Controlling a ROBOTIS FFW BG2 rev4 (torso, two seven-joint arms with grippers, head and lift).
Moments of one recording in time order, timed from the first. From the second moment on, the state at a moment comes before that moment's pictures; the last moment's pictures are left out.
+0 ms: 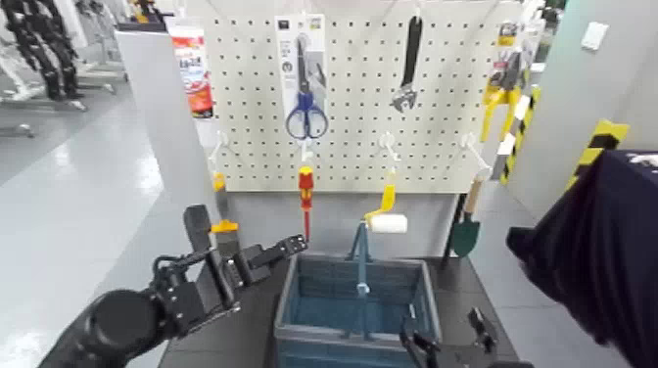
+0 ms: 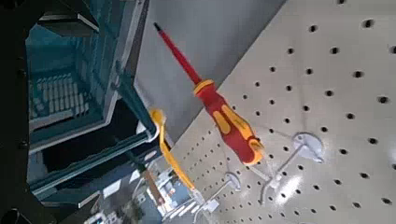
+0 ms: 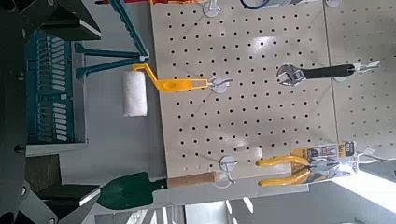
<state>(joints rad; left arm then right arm) -0.35 0.31 -0.23 -1.38 1.19 0.69 -0.30 0.28 -0.06 0.22 -1.61 -0.07 -0.42 -0.19</state>
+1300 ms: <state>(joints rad) -0.71 0.23 -0.54 -0.84 1.67 0.88 -0.44 0.23 -0.06 0.27 -1.58 -0.10 -0.46 -0.19</state>
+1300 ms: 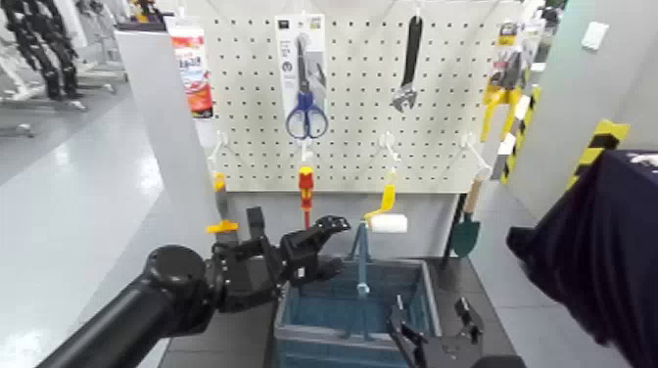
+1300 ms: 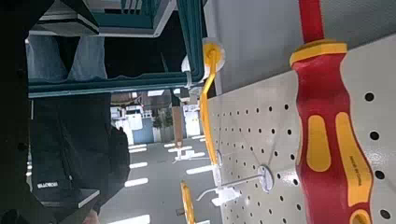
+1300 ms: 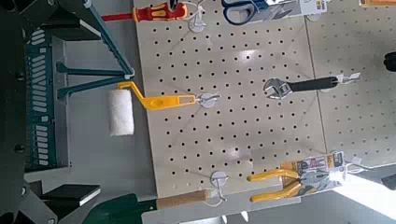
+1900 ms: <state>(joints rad) -0.78 0.19 -0.62 -0.72 1.73 0.88 -0.45 0.22 -0.06 0.28 -1.57 -0.10 -0.49 -0.19</state>
